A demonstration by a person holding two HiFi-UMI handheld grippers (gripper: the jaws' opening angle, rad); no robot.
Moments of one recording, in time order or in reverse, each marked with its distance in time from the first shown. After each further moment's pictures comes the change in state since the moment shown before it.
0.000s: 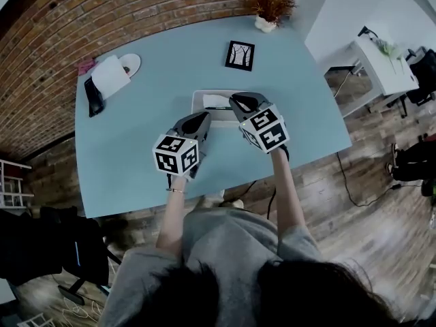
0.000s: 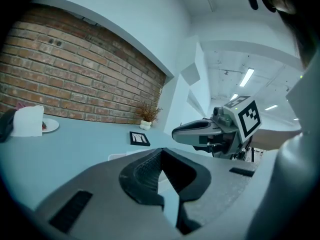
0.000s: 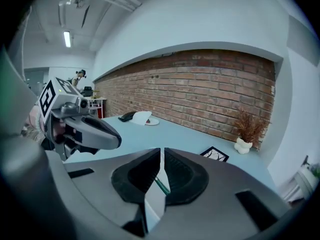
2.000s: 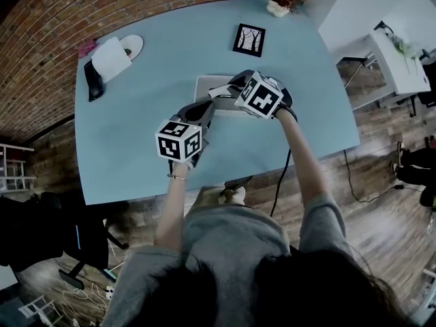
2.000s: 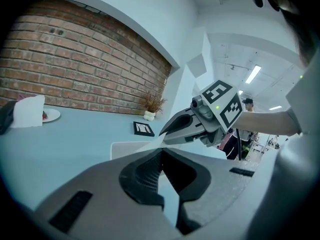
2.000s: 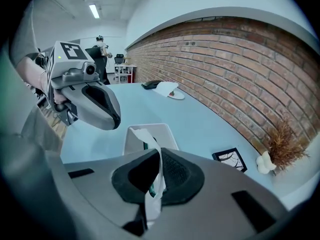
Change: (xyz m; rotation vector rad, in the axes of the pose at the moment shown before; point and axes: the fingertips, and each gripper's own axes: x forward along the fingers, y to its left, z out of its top) left arm 0.021 0.020 -0.028 -0.040 0.094 0.027; right arm 0.066 0.005 -0.043 -0.318 0.331 0.296
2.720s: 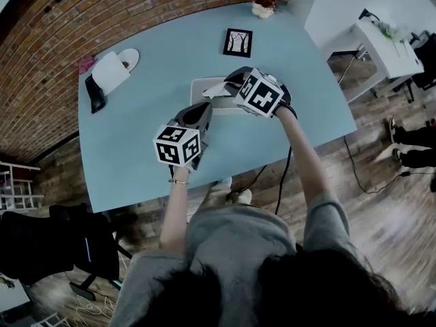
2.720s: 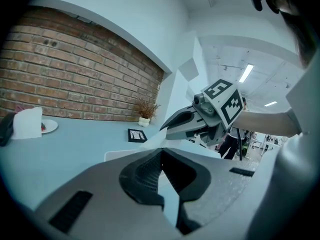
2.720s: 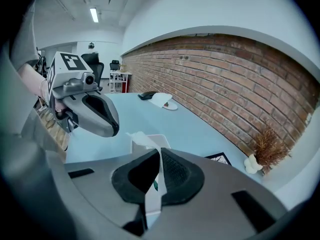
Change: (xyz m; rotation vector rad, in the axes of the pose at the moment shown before) left arm -0.023 -0.031 0.018 0.061 -0.048 -0.027; right arm -0.053 0.006 0.020 0.023 -0.088 -0.093
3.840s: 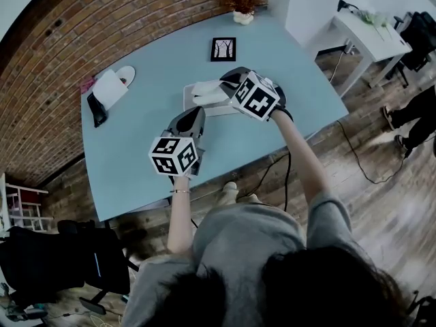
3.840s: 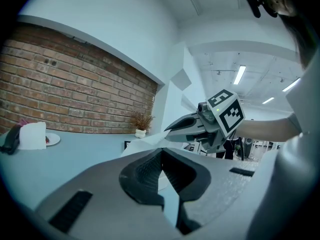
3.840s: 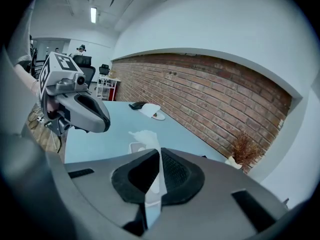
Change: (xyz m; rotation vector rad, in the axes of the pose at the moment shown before) left arm -0.040 -0.046 0.021 0.063 -0.120 0.010; right arm -0.066 0.011 0.008 0.023 -0.108 -0.192
